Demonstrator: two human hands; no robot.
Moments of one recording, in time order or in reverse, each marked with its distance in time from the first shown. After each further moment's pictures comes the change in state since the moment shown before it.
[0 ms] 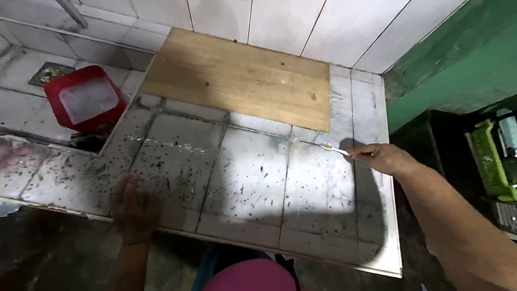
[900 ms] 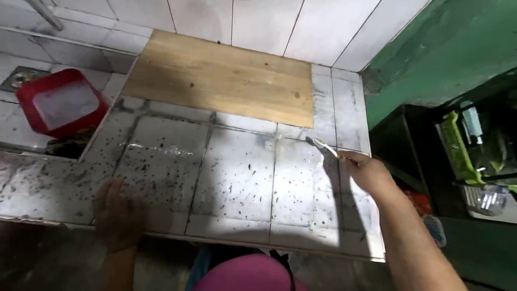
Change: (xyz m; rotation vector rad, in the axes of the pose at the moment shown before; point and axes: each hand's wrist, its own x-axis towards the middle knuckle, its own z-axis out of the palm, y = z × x) left_hand 0.000 0.002 -0.004 0.025 -0.068 -0.026; right_hand -0.071 -0.027 0.036 0.102 0.215 0.153
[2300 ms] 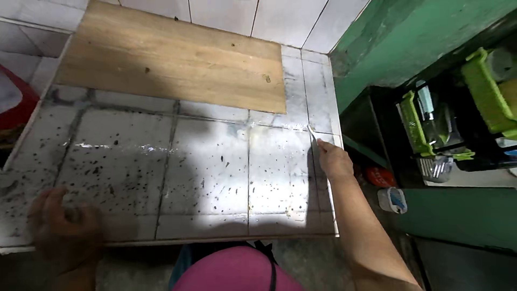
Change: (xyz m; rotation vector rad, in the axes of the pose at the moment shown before) left_hand 0.001 0.004 -0.004 -0.052 -0.025 -0.042; right_hand 0.006 0.005 0.029 -0.104 0.072 0.361
